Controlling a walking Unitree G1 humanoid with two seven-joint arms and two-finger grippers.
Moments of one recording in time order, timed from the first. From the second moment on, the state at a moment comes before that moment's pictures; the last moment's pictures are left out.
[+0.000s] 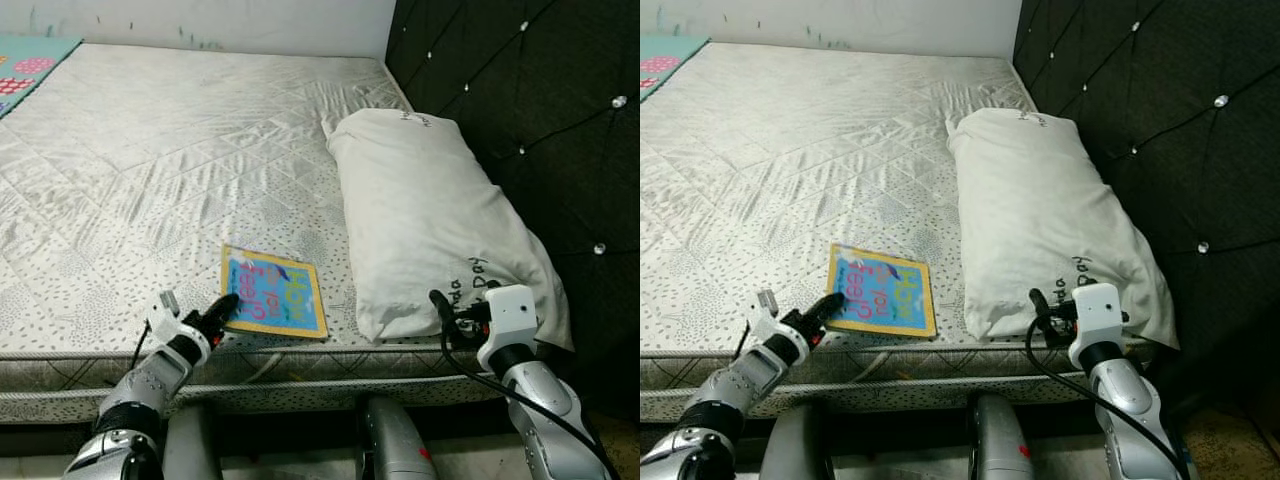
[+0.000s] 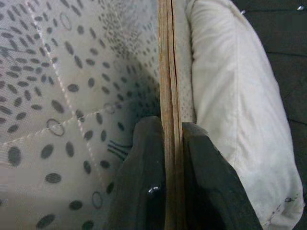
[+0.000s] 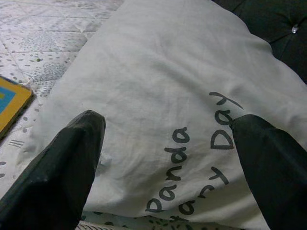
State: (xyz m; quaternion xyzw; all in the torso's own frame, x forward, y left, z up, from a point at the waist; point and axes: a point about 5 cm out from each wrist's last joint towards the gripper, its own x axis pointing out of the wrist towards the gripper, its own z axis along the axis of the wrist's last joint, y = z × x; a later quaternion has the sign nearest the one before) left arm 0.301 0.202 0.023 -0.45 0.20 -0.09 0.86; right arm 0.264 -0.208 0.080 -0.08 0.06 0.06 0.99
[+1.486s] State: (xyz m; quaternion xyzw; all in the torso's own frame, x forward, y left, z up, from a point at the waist) left arm 0.330 0.162 0.049 -0.42 0.16 -0.19 0.87; right arm 0.266 -0.207 0.082 -0.08 0.05 0.05 0.99
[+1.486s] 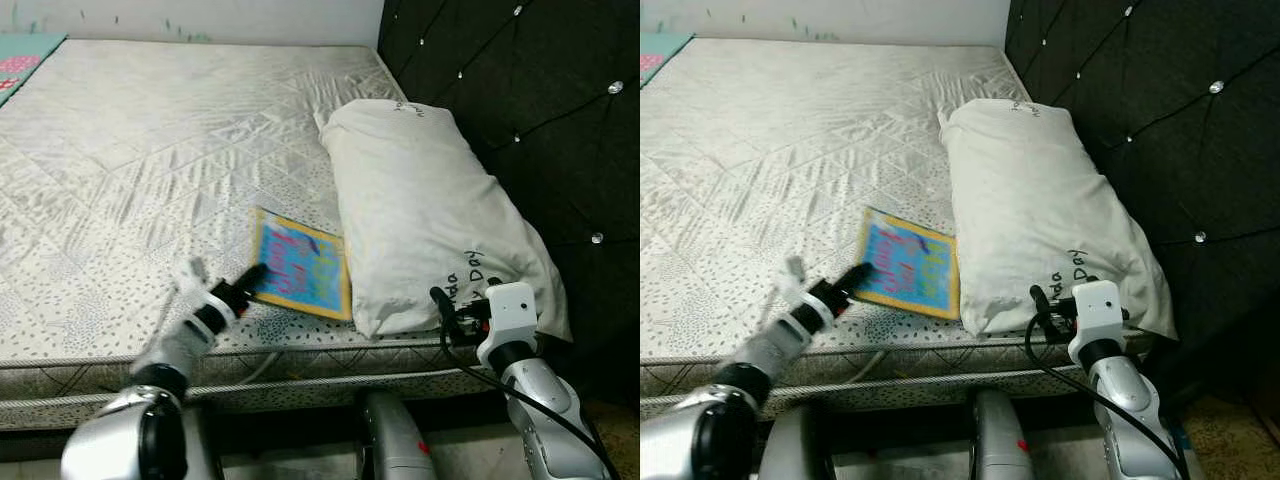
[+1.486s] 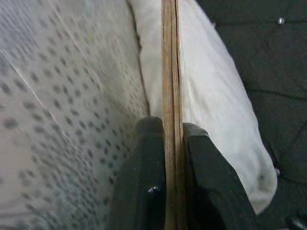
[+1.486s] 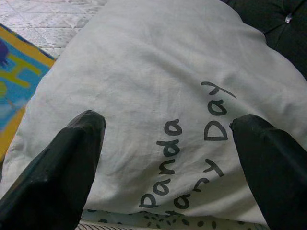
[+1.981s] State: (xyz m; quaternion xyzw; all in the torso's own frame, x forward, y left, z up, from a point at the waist) left arm 0.313 0.171 0.024 -0.49 0.18 -0.11 0.84; right arm 0.266 -0.207 0.083 -0.08 0.05 0.05 0.99
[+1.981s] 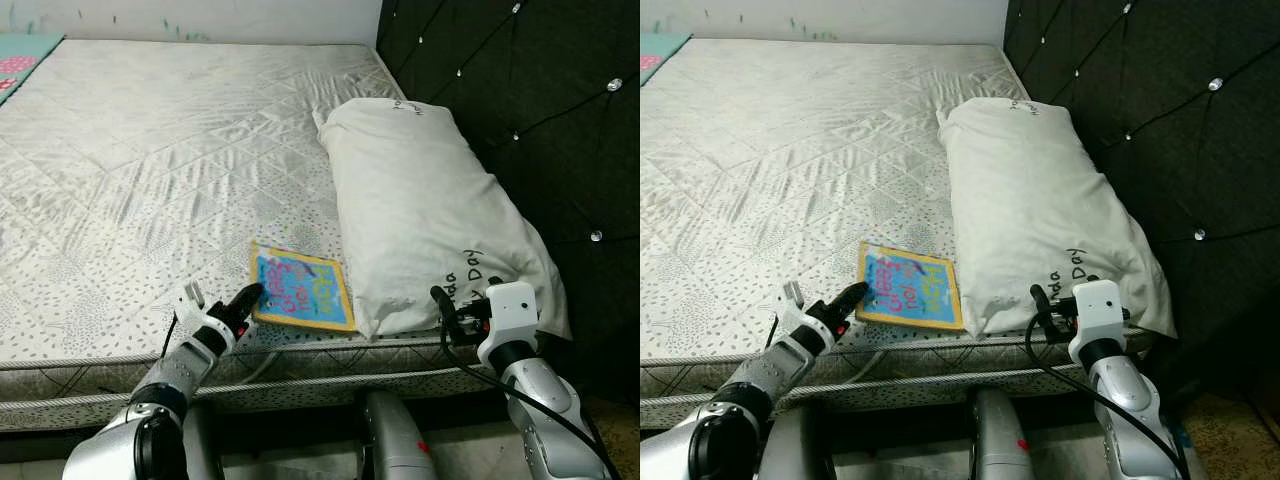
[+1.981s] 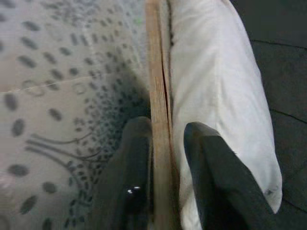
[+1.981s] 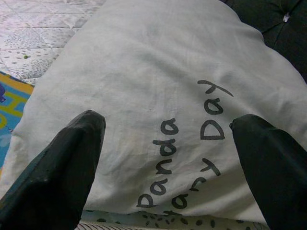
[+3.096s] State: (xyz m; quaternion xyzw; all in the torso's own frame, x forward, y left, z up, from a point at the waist) left arm 0.289 0.235 0.010 -0.31 0.25 0.01 0.92; right arm 0.271 -0.201 0.081 -0.07 0.04 0.05 1.00
